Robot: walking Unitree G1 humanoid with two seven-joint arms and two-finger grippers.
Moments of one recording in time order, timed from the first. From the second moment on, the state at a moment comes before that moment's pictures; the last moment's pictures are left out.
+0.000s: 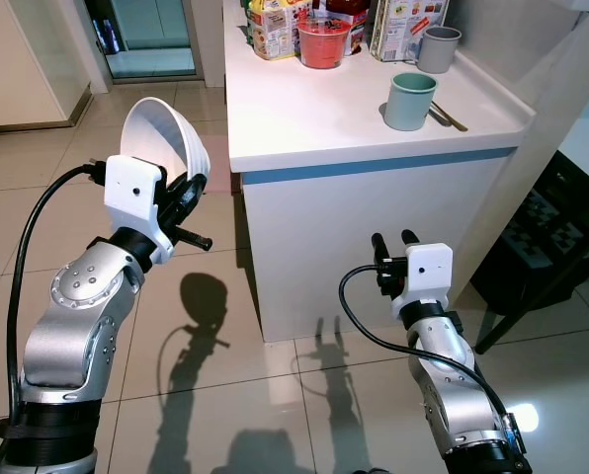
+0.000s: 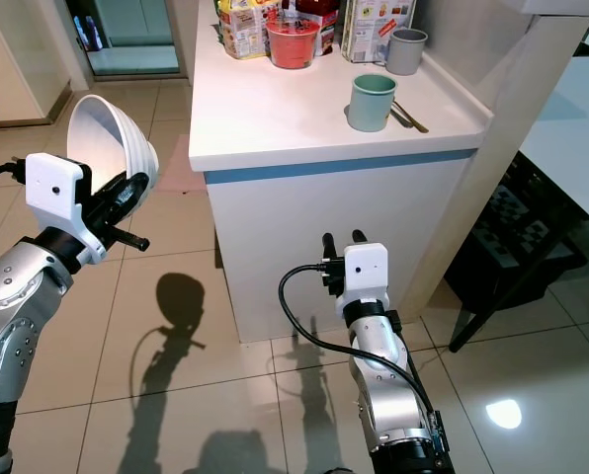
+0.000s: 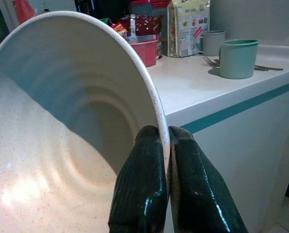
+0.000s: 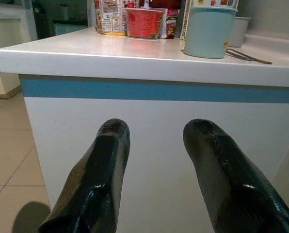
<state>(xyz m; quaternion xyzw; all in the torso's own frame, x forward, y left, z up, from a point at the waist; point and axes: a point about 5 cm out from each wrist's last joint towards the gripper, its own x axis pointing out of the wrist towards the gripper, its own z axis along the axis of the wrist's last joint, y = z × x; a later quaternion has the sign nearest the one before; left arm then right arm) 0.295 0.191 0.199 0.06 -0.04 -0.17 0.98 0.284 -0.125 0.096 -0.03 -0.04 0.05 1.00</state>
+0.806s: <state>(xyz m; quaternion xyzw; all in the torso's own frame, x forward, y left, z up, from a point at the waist) 0.268 0.173 0.167 0.27 0.03 -0.38 0.89 0.299 -0.118 0.113 -0.02 -0.06 0.06 1.00</state>
